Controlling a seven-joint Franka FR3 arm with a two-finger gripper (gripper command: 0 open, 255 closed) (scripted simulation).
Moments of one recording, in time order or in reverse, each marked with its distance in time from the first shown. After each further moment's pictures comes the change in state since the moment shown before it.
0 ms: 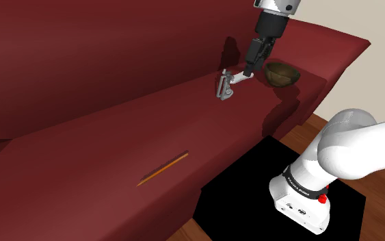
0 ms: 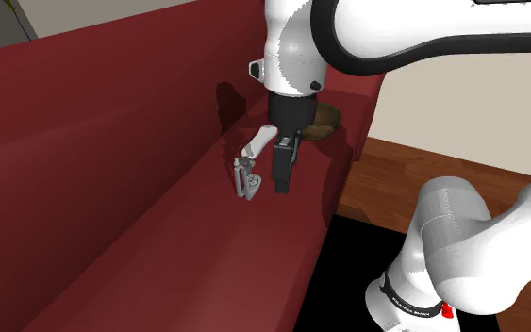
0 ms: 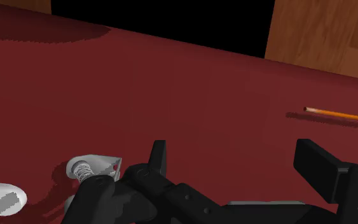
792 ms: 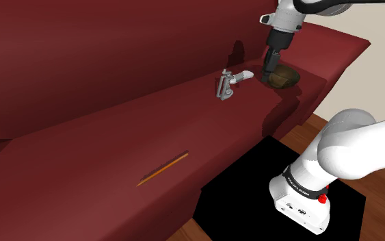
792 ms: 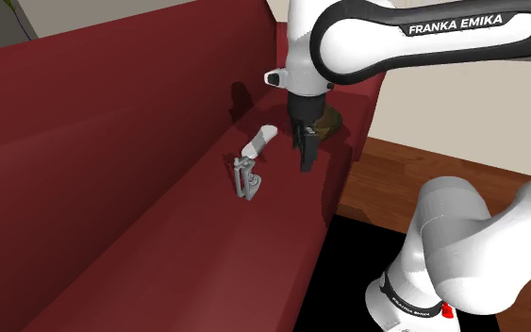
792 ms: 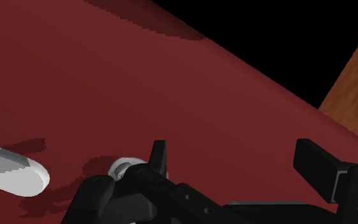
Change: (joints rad) arm -0.002 0.037 -0.269 -0.077 -0.215 0.103 -0.515
